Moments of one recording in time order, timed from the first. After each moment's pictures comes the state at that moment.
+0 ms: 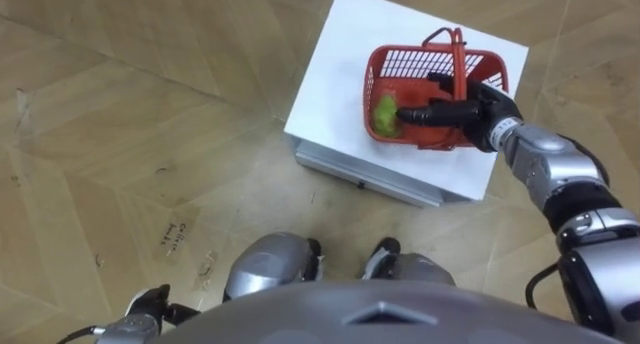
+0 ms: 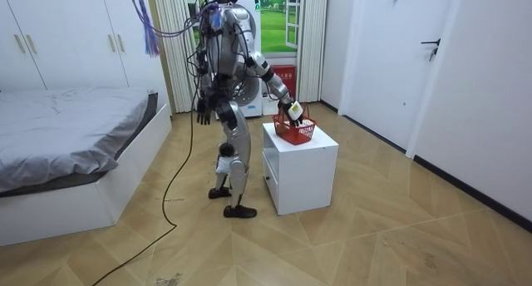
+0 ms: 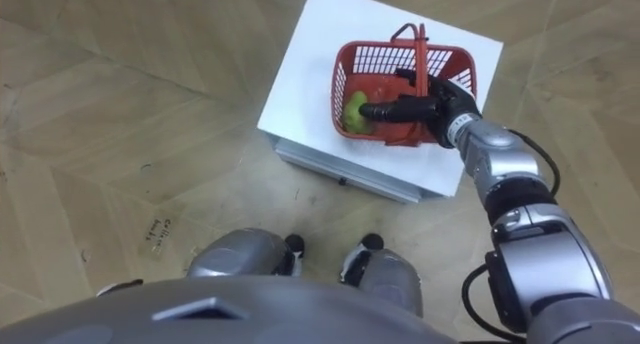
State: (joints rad) left arm 0.23 0.29 -0.08 1.08 0.07 0.15 -0.01; right arm -0.31 -0.39 0.20 0.92 0.36 0.11 0.19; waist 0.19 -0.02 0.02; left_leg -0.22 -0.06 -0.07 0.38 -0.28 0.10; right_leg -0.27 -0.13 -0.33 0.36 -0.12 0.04
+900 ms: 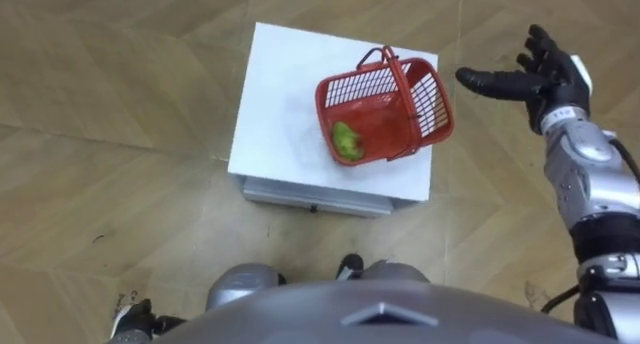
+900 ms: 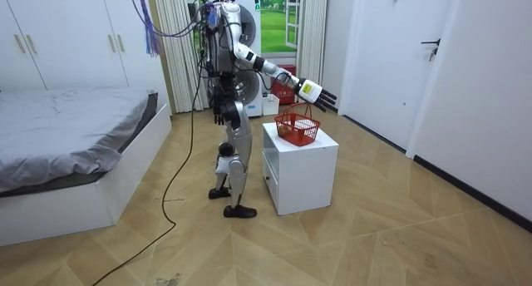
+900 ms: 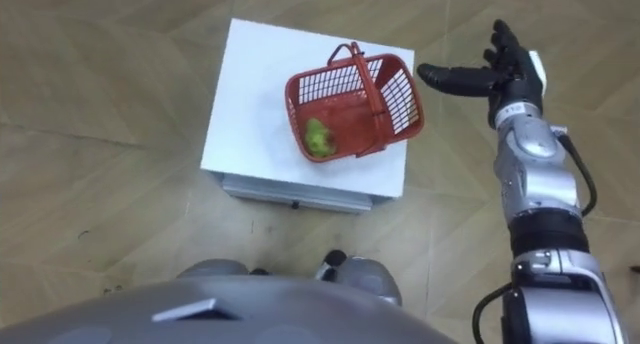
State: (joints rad) left arm 0.28 0.27 0.06 1.03 0.08 0.15 0.09; right arm -0.08 -0.40 -0.07 0.49 0.36 0.09 -0.08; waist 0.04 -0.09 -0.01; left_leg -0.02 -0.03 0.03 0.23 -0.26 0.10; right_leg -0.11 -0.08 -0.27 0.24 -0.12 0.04
